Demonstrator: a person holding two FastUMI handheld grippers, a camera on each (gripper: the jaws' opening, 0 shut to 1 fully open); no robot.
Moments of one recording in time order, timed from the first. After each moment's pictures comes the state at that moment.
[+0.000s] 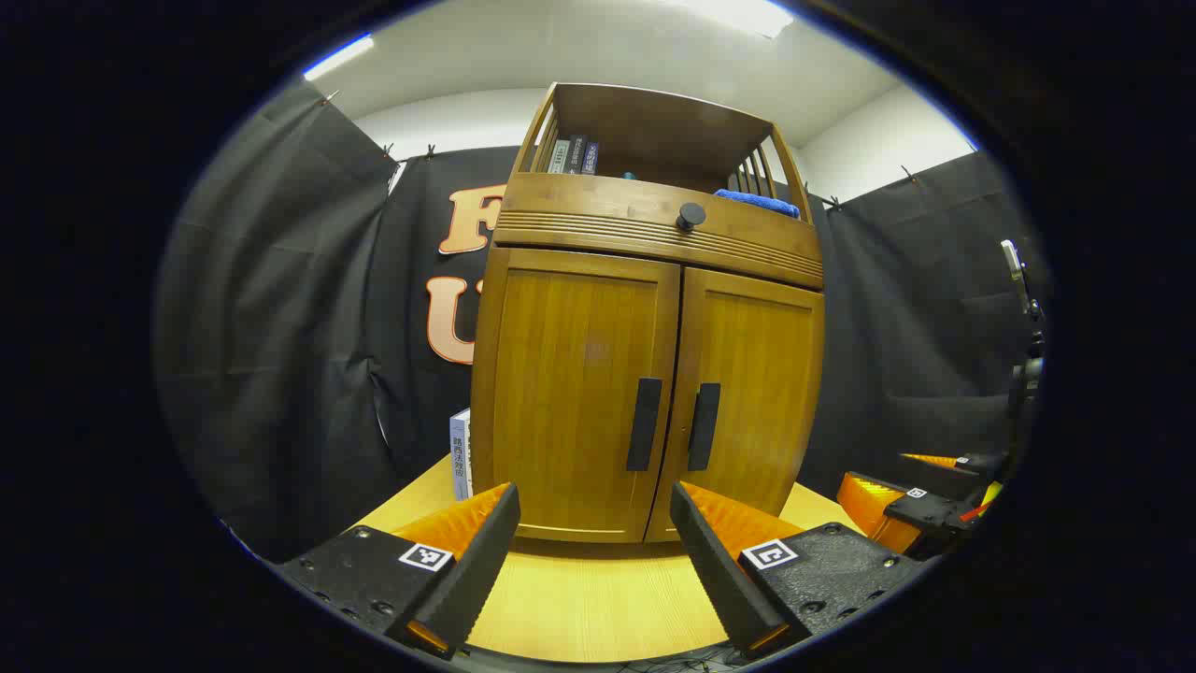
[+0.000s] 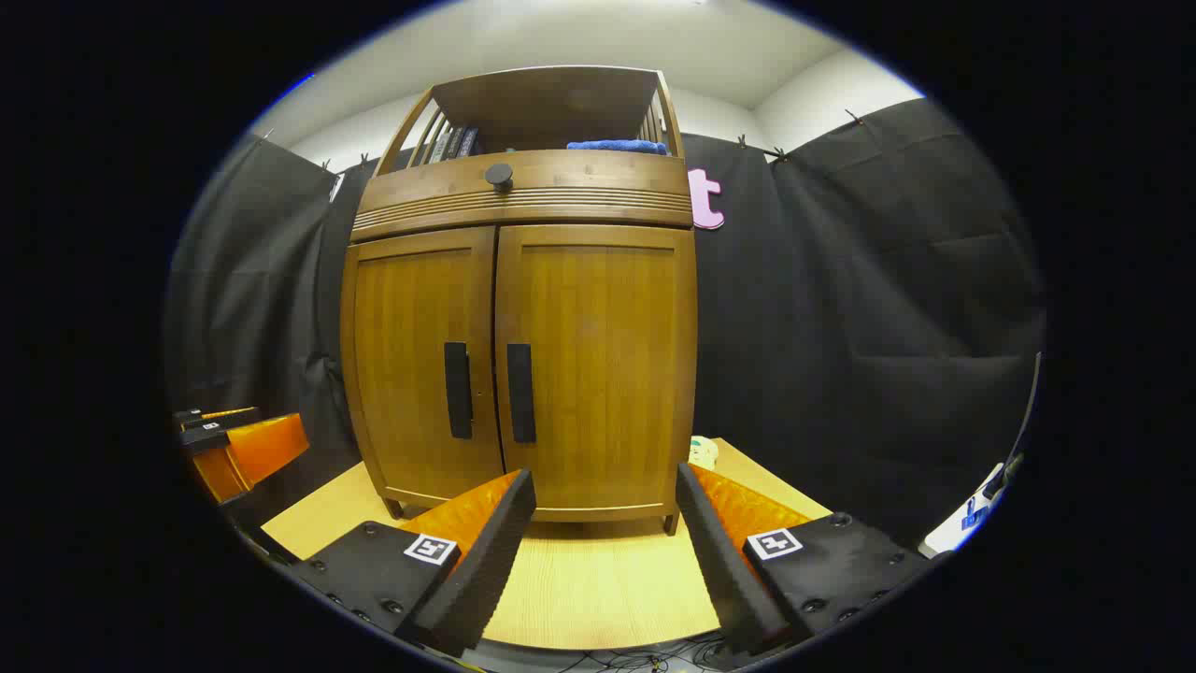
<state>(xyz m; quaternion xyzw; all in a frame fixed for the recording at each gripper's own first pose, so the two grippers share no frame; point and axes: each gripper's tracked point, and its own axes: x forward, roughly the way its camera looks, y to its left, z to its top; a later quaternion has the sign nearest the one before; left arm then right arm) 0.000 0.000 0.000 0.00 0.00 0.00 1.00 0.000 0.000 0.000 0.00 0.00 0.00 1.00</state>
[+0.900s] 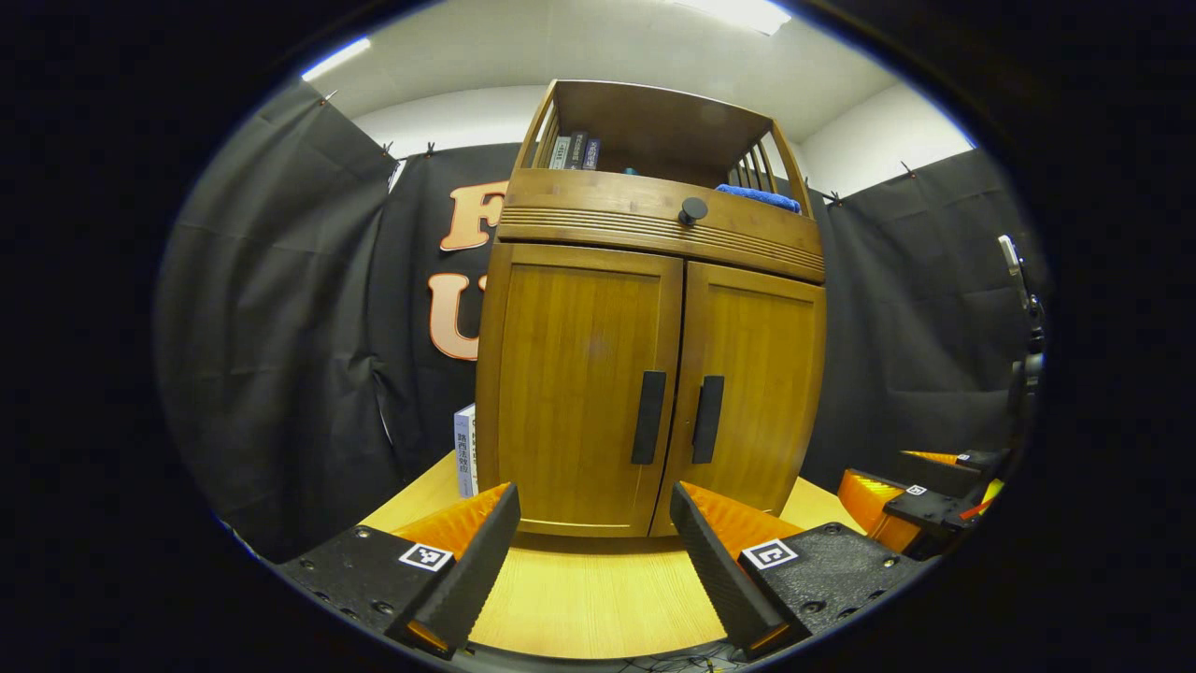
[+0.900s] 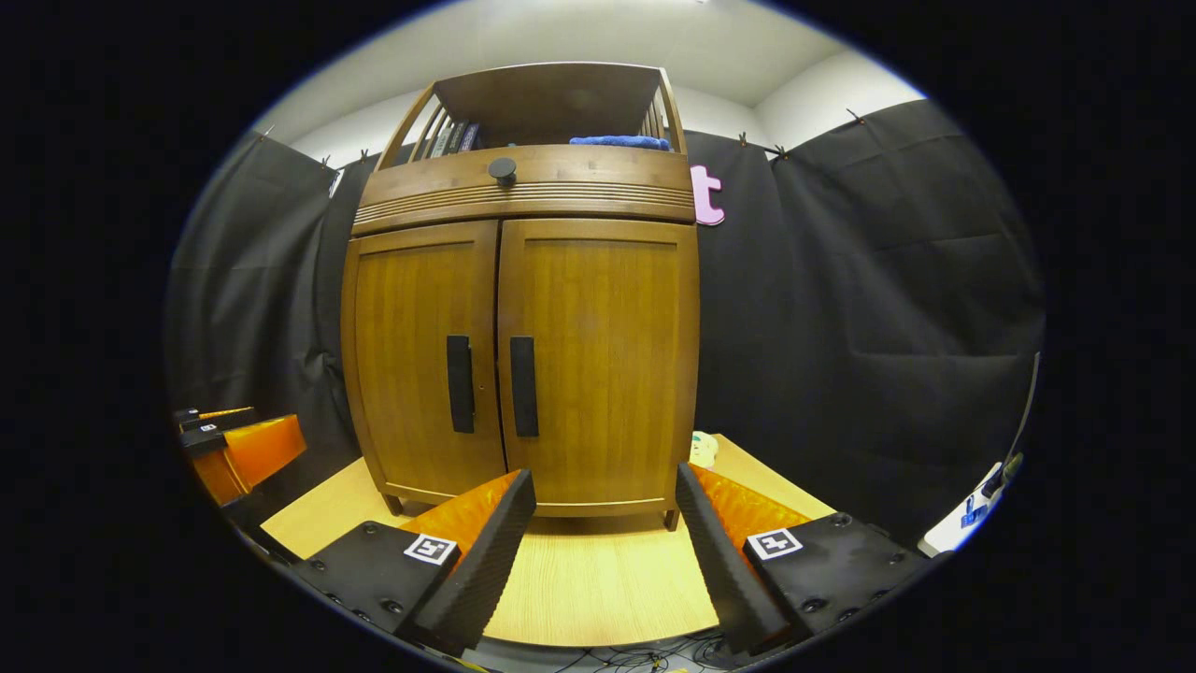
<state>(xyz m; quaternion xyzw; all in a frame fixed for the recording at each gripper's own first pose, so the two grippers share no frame) -0.001 0.000 -0.005 0.00 0.00 0.00 1.00 -0.001 0.004 -0.006 0.00 0.01 0.00 1.00</state>
